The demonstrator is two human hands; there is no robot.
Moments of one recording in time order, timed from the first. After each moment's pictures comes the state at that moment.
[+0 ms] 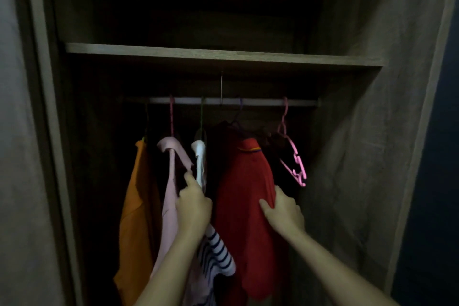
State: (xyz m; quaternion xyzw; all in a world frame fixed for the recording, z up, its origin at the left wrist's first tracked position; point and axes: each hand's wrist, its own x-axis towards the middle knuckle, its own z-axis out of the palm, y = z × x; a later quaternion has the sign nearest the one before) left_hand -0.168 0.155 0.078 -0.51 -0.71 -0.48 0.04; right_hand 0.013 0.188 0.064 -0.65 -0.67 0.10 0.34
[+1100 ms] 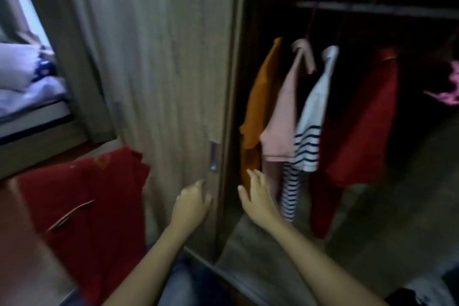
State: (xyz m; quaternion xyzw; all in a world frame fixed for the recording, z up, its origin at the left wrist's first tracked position) left_hand -0.204 -0.187 -0.096 -0.36 -0.87 -0.33 -0.04; right_hand -0.089 -0.059 -0.093 -0.32 -0.90 0.22 0.19
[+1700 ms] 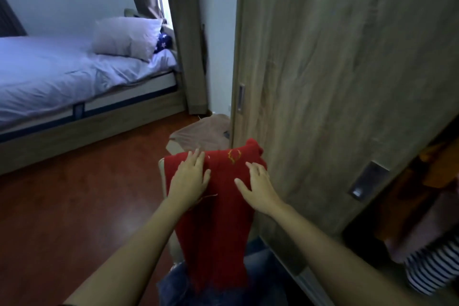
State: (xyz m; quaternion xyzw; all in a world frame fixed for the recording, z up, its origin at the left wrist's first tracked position) left_hand -0.504 -0.391 -0.137 -0.26 -0.94 -0.19 0.08; right_hand -0.413 -0.222 -0.144 -0.14 -0.95 0.27 0.04
